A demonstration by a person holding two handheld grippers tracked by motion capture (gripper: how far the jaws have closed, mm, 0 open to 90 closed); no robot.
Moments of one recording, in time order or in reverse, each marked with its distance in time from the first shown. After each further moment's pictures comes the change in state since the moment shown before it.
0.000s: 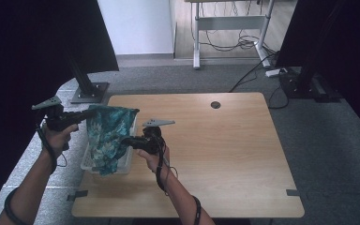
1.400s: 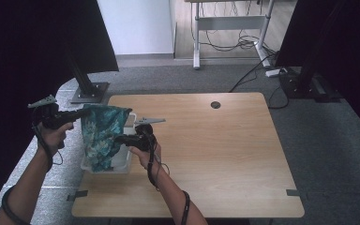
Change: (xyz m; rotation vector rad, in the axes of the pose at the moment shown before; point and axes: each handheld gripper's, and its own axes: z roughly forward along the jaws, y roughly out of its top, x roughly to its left) left arm 0.030 -0.006 -0.005 0.009 0.042 -0.030; right arm -0.015 -0.003 0.037 0.018 -0.009 0.026
